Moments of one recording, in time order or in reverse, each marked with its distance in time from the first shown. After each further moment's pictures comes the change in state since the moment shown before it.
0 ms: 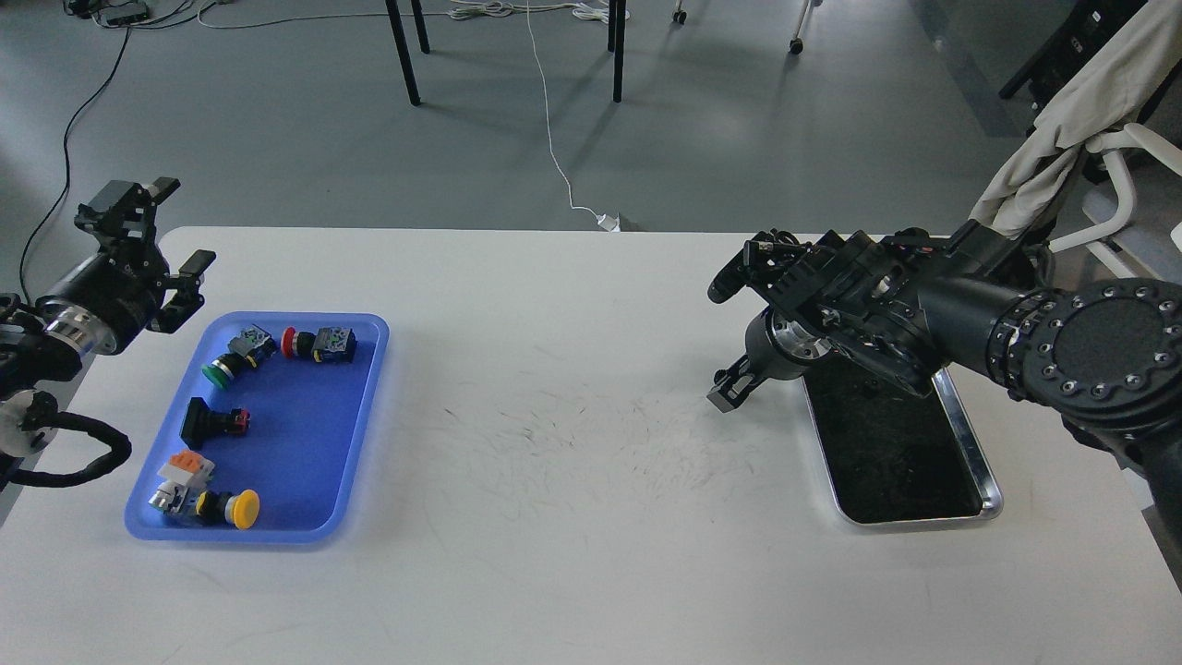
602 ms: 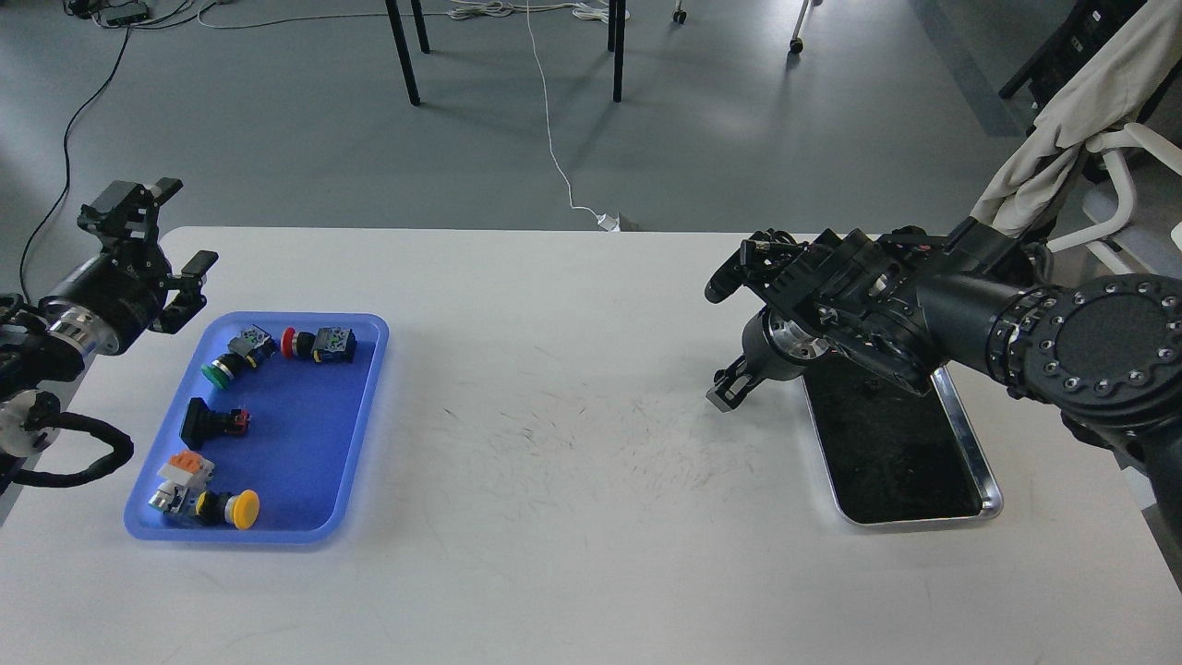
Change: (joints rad) left arm 0.000 -0.002 0.001 0.000 0.000 0.005 0.000; right arm 0.009 0.000 0.005 0.017 0.004 0.017 0.000
